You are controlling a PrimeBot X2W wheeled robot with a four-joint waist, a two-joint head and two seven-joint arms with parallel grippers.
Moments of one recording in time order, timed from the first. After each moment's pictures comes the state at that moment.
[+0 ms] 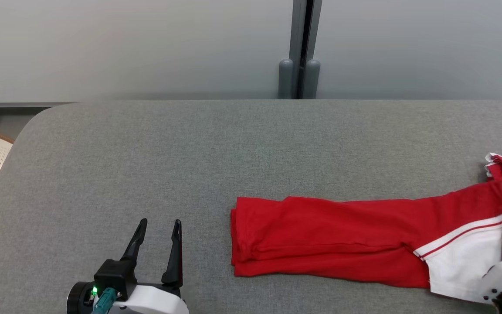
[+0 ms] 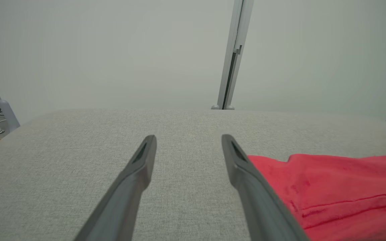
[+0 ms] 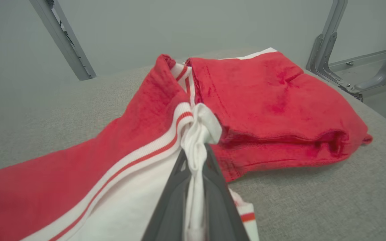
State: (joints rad) left arm -0.03 0.05 -0.21 0.25 -0.23 0.06 -0.26; right arm -0.34 -0.27 -0.17 0.98 0.29 0.13 -0.26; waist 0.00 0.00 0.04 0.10
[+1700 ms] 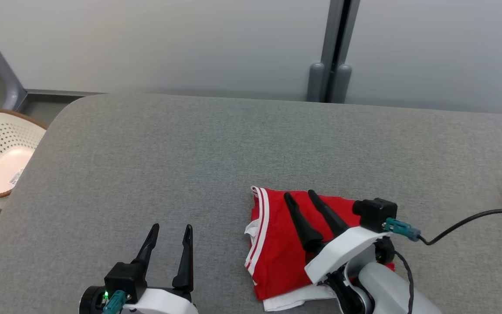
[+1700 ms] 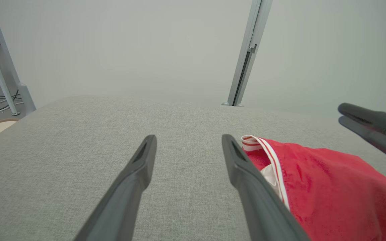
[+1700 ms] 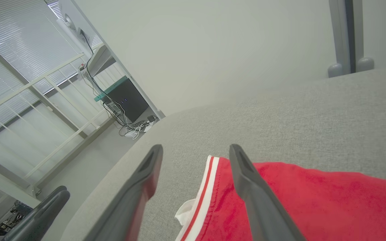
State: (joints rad) left arm -0.03 0.05 -0.28 0.26 -0.29 0.08 -0.26; right arm -0.46 -0.05 0.71 0.67 0.85 0.13 -0.26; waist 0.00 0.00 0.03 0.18
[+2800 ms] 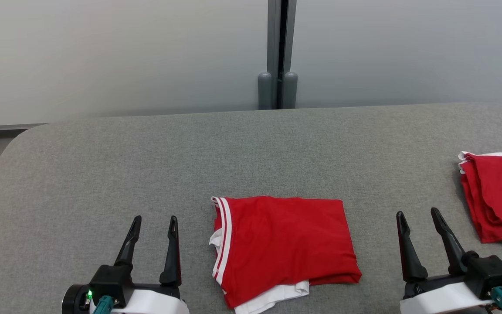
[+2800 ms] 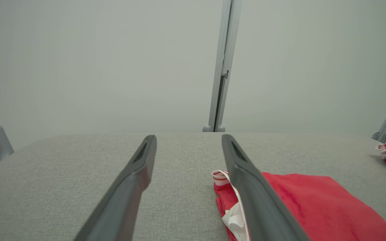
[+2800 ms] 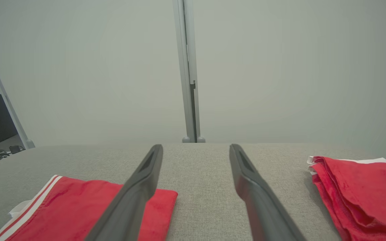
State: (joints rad) left arm 0.02 0.05 -0.22 0.14 -0.22 0.11 -0.26; right arm -0.01 -0.09 0.09 0.20 0.16 0.13 -0.26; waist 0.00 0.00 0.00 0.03
